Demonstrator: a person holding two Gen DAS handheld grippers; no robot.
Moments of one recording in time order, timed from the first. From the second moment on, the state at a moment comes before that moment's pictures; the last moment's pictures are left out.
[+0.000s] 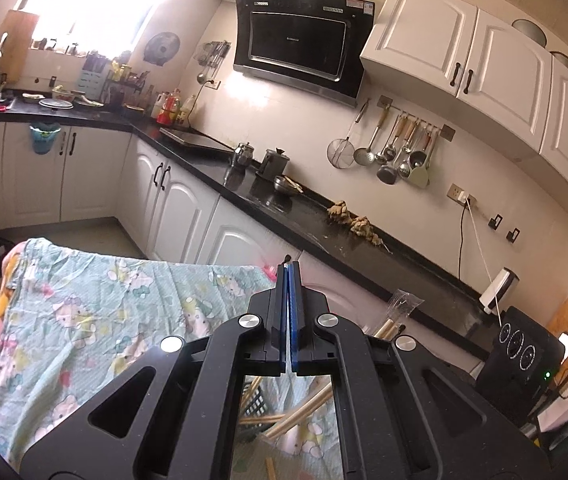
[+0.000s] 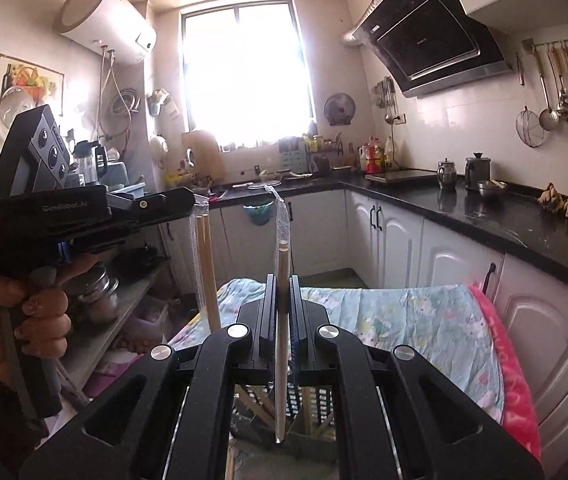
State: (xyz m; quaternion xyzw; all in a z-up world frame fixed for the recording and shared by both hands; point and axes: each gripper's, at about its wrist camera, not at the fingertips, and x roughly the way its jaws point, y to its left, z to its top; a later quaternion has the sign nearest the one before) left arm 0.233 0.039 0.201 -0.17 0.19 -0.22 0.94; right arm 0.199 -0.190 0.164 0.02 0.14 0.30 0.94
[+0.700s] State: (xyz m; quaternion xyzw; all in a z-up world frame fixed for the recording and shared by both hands) left arm 0.266 0.023 0.152 -0.18 0.20 -0.20 0.94; right arm 0.231 -0.177 0.121 -0.02 0.13 0.27 0.95
